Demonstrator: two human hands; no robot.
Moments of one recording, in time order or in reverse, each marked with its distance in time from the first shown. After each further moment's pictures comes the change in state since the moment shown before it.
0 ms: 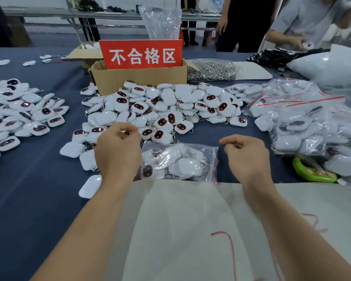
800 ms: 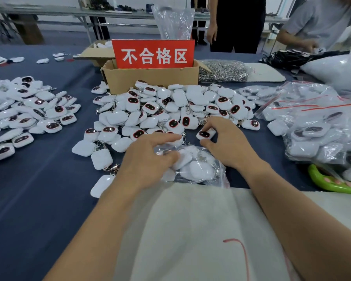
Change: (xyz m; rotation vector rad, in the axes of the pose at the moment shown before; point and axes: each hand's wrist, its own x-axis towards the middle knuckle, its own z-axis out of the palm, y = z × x) left_hand -0.003 -0.008 -0.007 0.118 -0.532 0.319; right_hand 0.049 -0.018 0.045 -0.389 -0.376 -0.574
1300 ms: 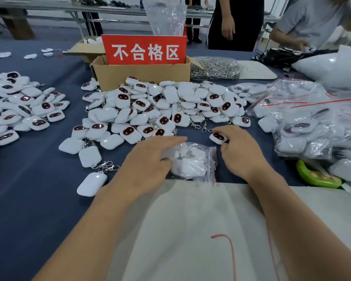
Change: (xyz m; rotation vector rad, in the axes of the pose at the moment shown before) left_hand -0.002 0.001 0.018 0.262 -0.170 0.176; right_hand -0.039 0.009 -0.026 -0.086 -0.001 0.187
